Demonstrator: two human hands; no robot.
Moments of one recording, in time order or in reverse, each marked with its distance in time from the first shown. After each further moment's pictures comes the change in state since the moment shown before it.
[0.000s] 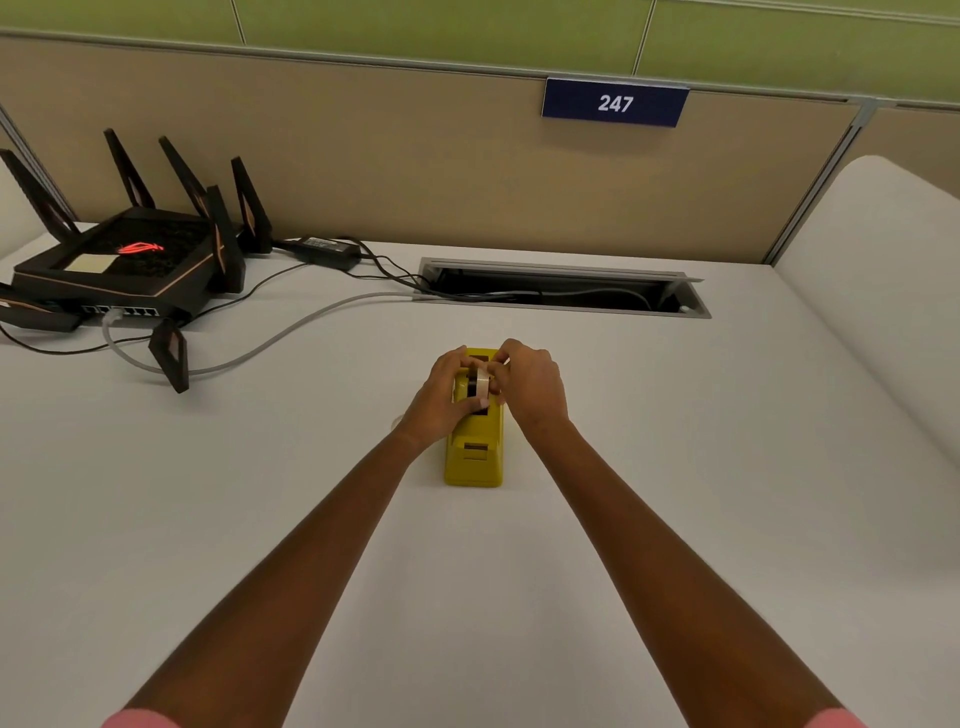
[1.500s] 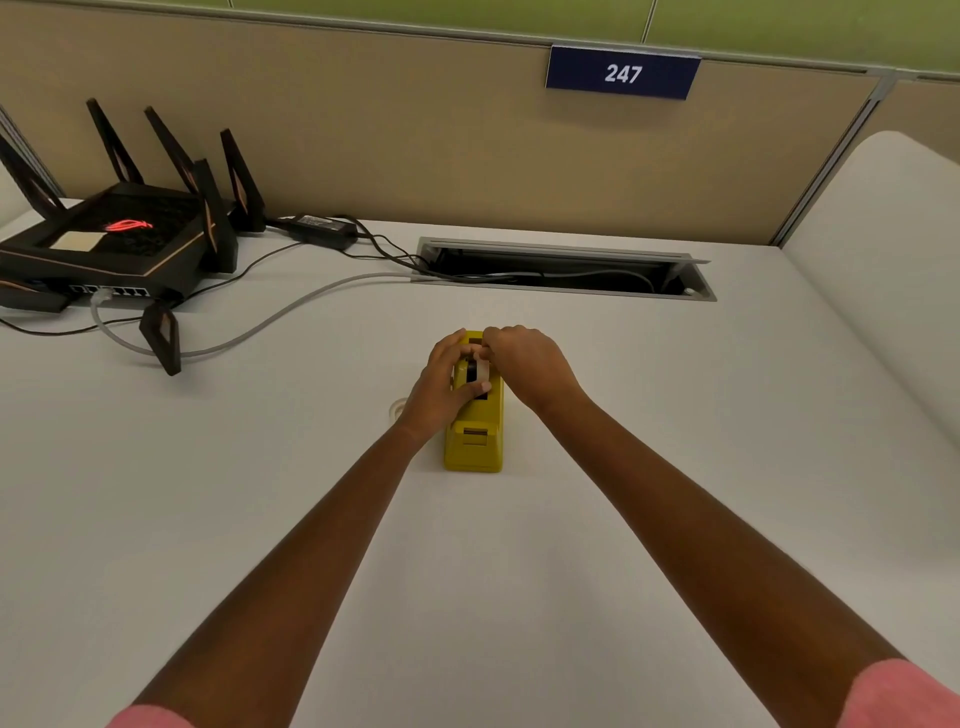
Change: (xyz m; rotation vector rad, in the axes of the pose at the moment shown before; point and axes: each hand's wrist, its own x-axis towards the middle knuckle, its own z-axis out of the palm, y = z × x) left_hand -0.004 -0.001 0.005 -0.058 0.057 0.014; right_hand 0.006 0.000 -0.009 -0.423 -0.159 -0.387
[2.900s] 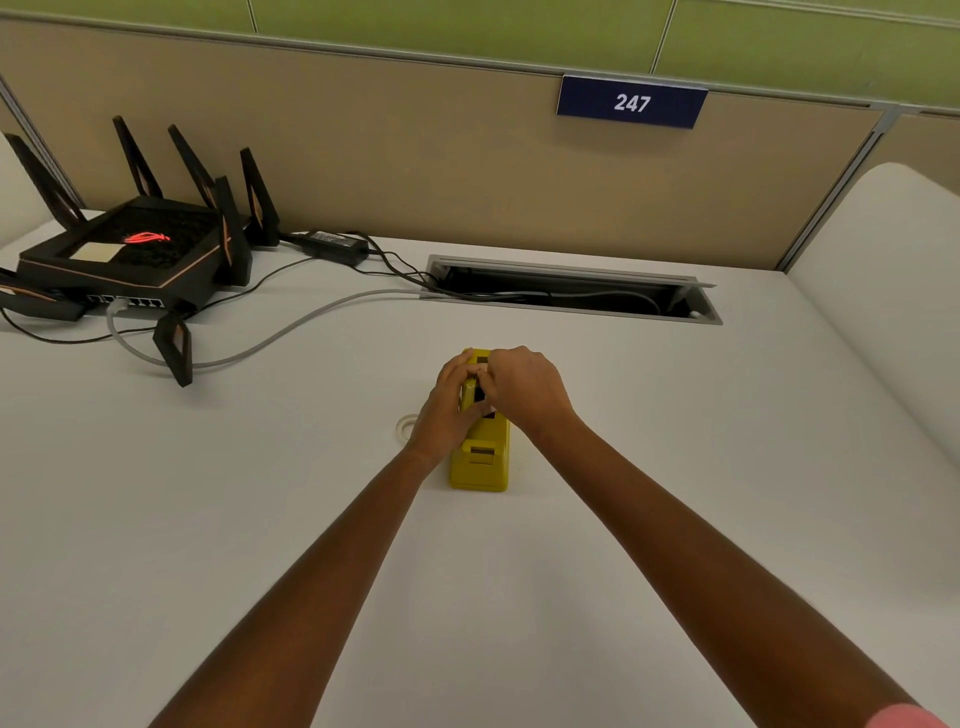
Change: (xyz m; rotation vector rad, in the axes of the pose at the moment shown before) left_hand 0.002 -0.010 0.008 -0.035 0.073 0.013; right_hand 0.001 -0.015 -0.002 0.055 -0.031 0.135
